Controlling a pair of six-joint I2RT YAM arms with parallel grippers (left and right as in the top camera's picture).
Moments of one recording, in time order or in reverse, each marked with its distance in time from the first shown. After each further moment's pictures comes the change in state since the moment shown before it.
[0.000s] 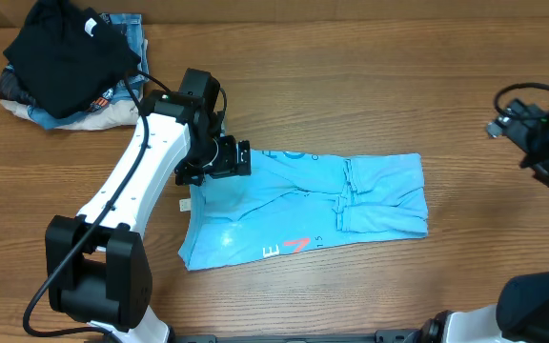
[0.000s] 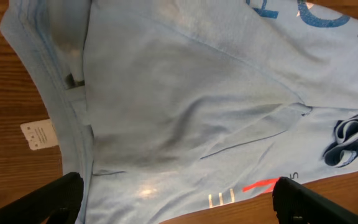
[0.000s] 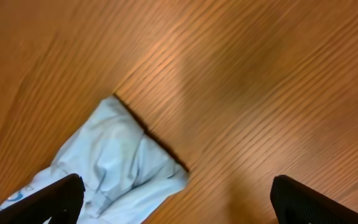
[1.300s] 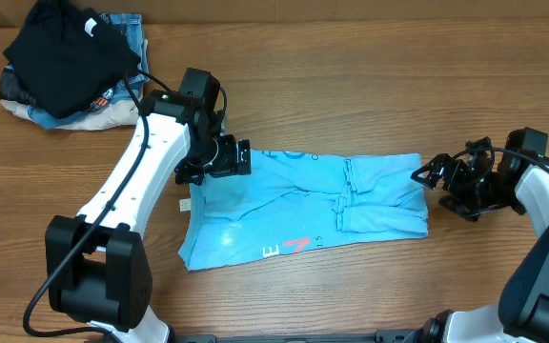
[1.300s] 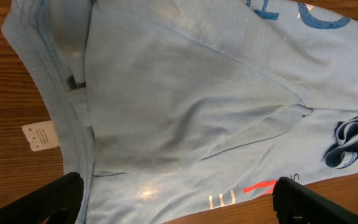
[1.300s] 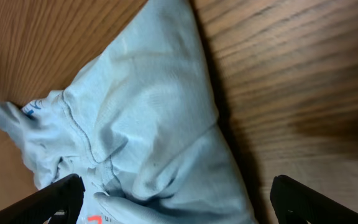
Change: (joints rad) left arm 0.000 0.000 0.000 0.001 -0.003 0.000; right arm -0.025 0.021 -0.732 0.653 -0.573 -0.340
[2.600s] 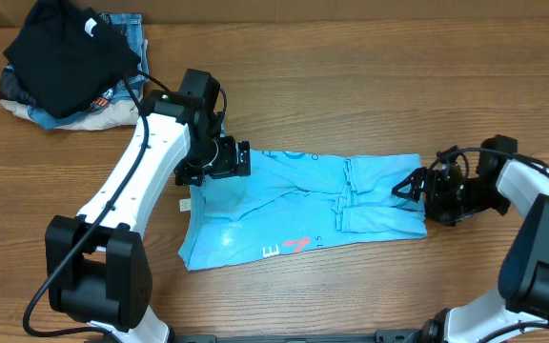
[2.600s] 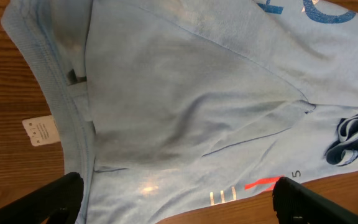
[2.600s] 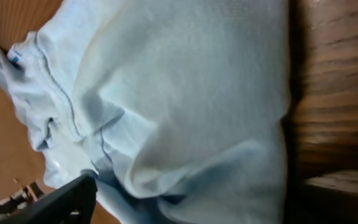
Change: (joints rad) left arm 0.000 0.000 0.000 -0.014 0.000 0.000; right arm 0.075 0.124 -0.026 -0.022 -0.075 -0.131
